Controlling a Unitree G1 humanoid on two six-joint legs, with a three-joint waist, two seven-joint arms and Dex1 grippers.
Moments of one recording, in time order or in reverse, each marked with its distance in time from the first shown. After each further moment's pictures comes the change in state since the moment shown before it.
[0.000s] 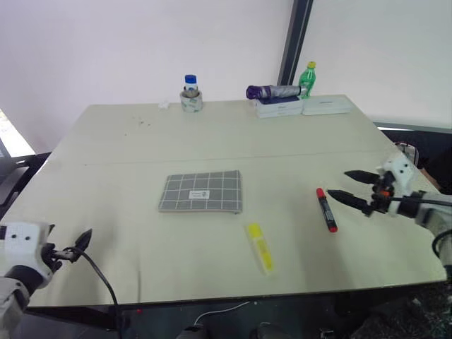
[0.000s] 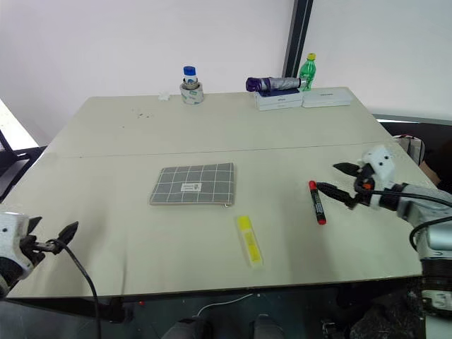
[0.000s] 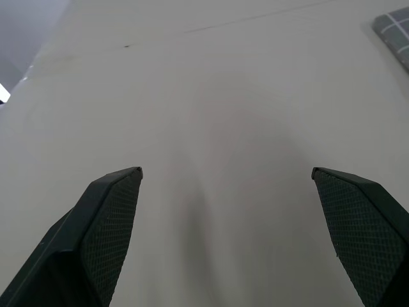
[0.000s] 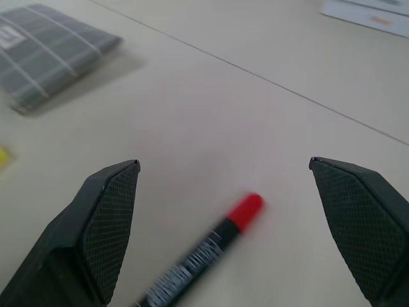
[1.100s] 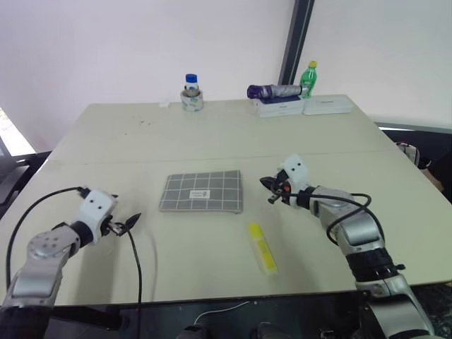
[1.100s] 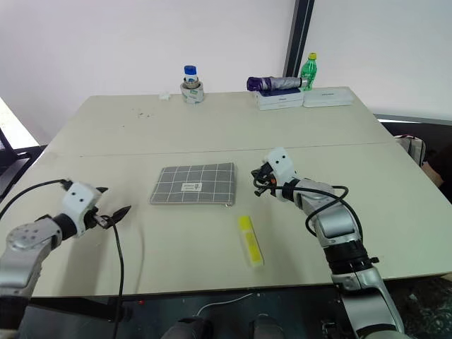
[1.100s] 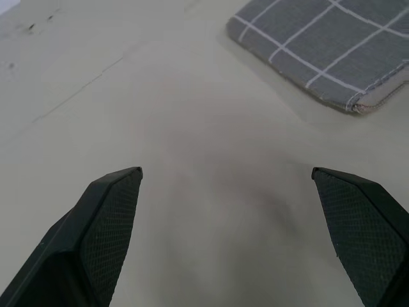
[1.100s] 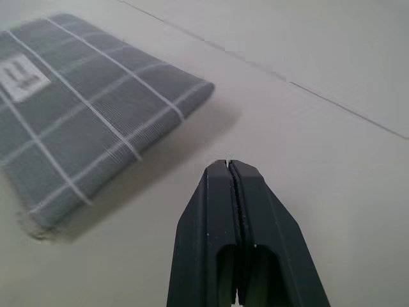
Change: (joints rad) left arm -0.485 0.165 -0.475 0.523 0.330 -0.394 -0.246; right arm -0.205 0.403 0.356 -0.057 -0.231 0.186 -0.446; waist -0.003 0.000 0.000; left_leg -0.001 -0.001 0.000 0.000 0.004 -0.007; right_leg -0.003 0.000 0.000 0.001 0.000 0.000
